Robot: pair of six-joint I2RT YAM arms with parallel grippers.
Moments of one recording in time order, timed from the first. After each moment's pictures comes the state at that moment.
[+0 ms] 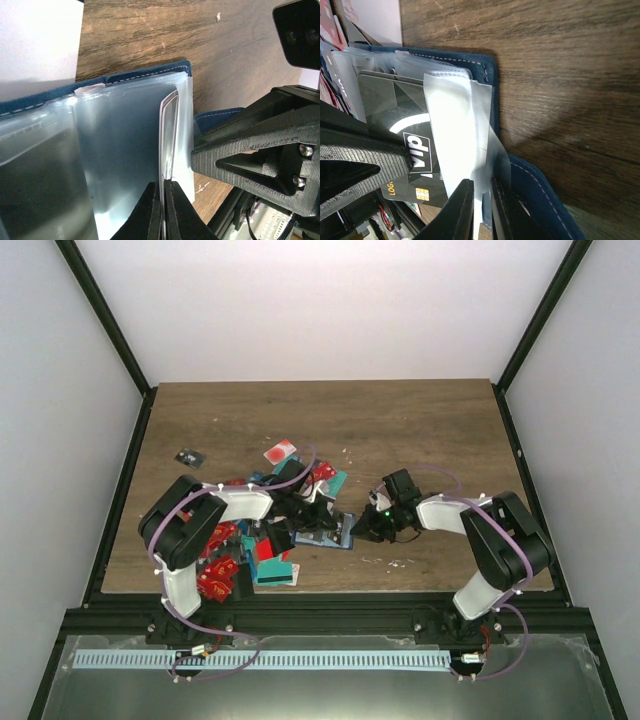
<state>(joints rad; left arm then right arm) -0.67 1.87 0.95 -0.09 0.68 -0.74 0.45 1.61 0.65 -0.16 -0.66 0.73</state>
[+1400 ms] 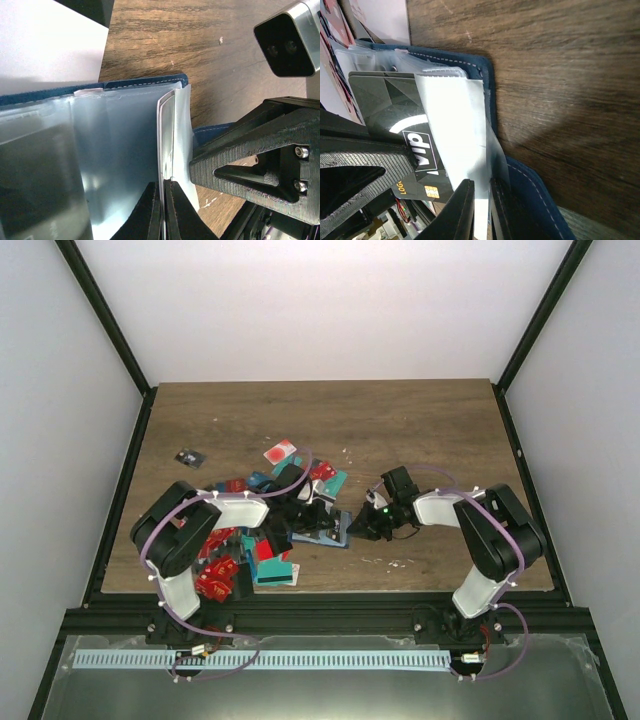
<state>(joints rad) -0.70 1.81 0.86 0.02 0.56 -0.81 0.44 1.67 0.69 -0.14 -0.74 0.75</state>
